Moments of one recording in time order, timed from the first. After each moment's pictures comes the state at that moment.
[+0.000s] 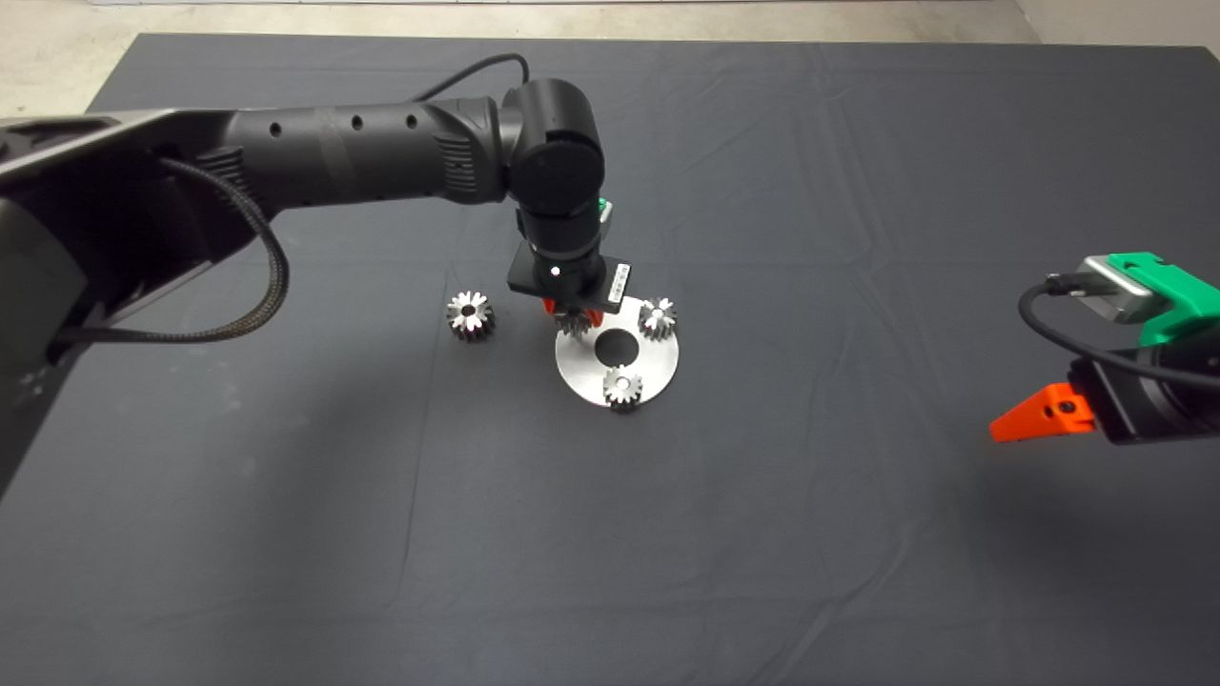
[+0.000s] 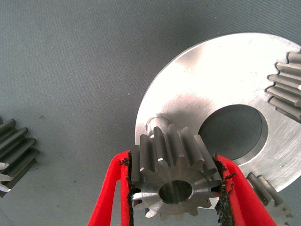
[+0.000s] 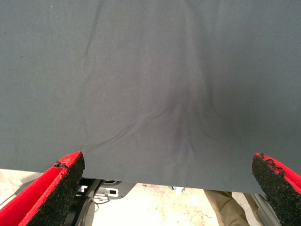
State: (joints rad) left arm -0.42 2.85 -1.42 0.35 1.45 -1.17; right arm 0.66 2.00 -0.49 -0.05 -1.53 1.47
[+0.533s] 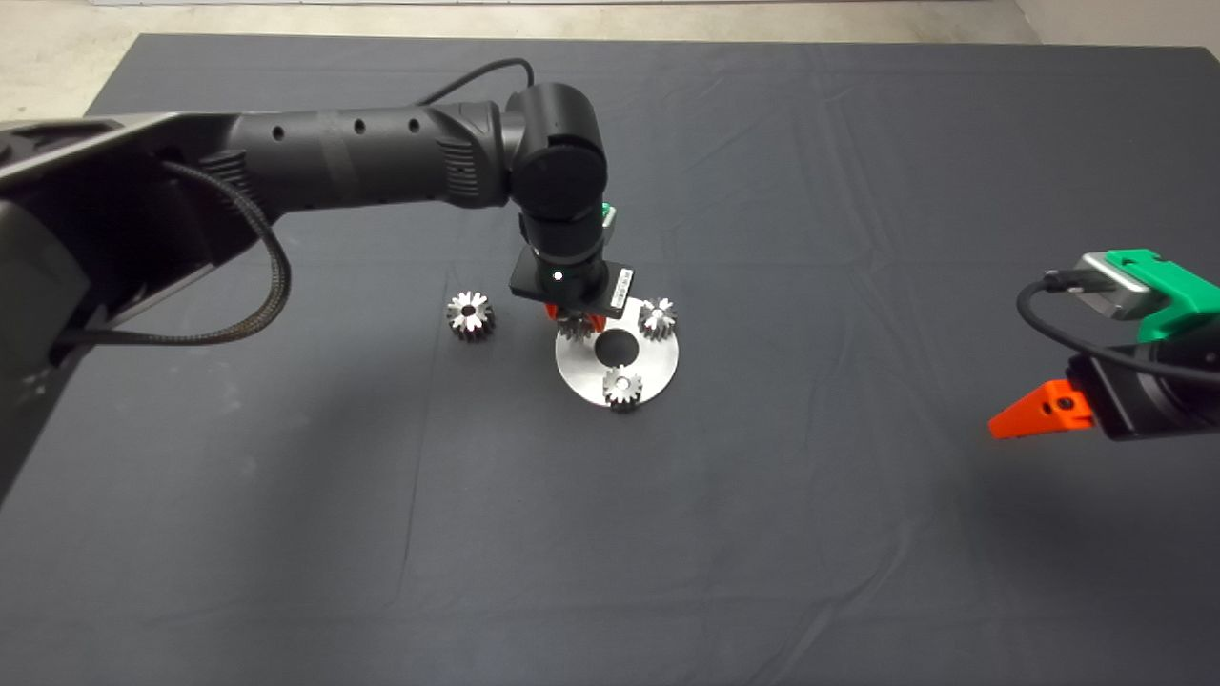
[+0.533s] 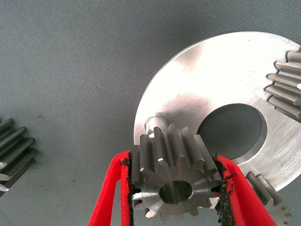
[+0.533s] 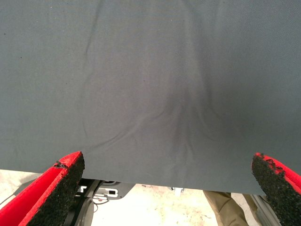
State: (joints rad) left arm -0.42 2.85 -1.42 0.36 1.45 -1.17; right arm 0.66 1.99 -0.50 -0.05 -1.53 1.47
